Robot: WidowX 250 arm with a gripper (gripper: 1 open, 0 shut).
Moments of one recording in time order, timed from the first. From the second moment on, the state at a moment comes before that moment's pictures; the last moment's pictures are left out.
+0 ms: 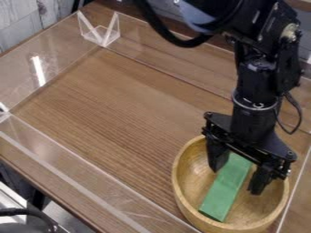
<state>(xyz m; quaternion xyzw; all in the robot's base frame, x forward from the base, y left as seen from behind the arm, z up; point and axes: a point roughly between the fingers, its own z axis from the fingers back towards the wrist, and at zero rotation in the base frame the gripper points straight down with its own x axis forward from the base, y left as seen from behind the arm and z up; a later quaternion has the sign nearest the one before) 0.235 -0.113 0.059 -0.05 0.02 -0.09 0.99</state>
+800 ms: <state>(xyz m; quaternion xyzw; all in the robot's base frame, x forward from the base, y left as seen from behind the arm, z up) 0.234 -0.111 0.057 -0.06 0.03 -0.09 0.99</state>
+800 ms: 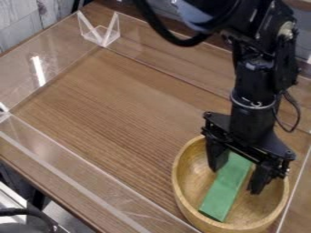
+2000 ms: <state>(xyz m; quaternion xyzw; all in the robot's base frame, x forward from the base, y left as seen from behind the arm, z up) 0.237 -0.113 0.034 -0.06 0.03 -0.10 0.99</state>
